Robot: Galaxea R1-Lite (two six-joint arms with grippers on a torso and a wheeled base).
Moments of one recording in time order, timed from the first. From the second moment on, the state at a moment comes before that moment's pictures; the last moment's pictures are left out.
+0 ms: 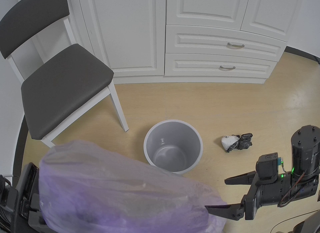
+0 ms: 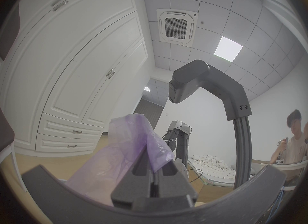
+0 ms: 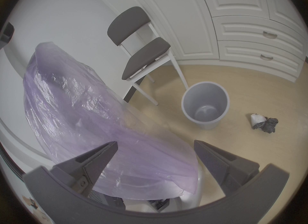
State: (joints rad) left arm -0.96 1.20 -0.11 -1.53 -0.47 -0.18; right arm 0.84 1.33 -0.54 -0.26 0.13 0.22
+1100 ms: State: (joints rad) left arm -0.97 1.16 -0.14 -1.53 -0.46 -0.18; right arm 0.96 1.52 -0.48 -0.38 0.18 0.25
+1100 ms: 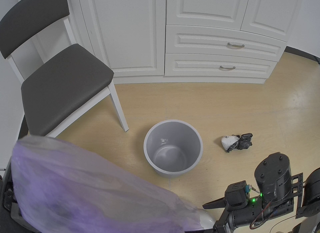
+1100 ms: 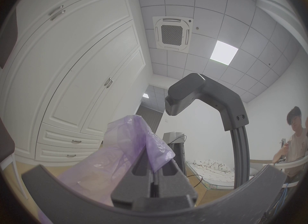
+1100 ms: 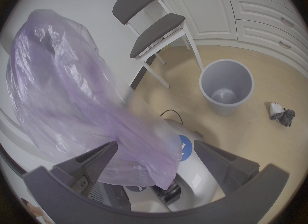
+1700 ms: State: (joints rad) left arm -0.95 1.12 -0.18 -1.53 -0.46 -0.18; right arm 0.94 1.74 -0.43 -0.60 0.18 0.30
